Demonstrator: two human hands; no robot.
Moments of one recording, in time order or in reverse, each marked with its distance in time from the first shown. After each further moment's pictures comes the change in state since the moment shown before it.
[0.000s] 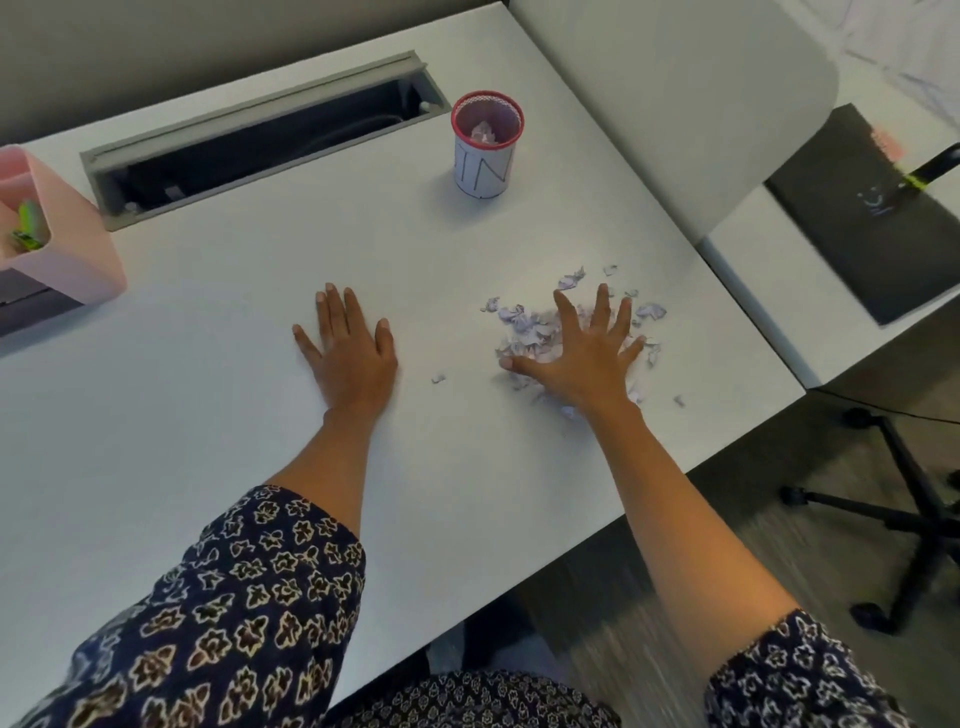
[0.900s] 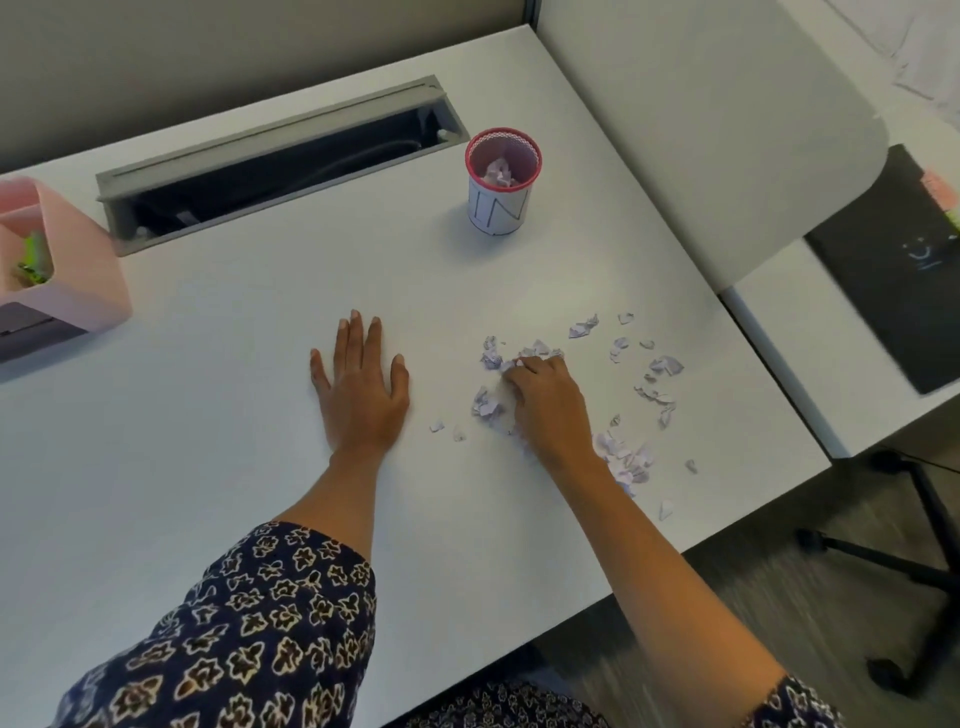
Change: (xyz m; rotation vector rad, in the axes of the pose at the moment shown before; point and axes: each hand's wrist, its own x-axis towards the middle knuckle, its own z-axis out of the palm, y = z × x) left_hand 0.006 0.015 0.002 -0.036 0.054 0.045; right_hand 0.020 -0.030 0.025 0.093 0.301 -0.509
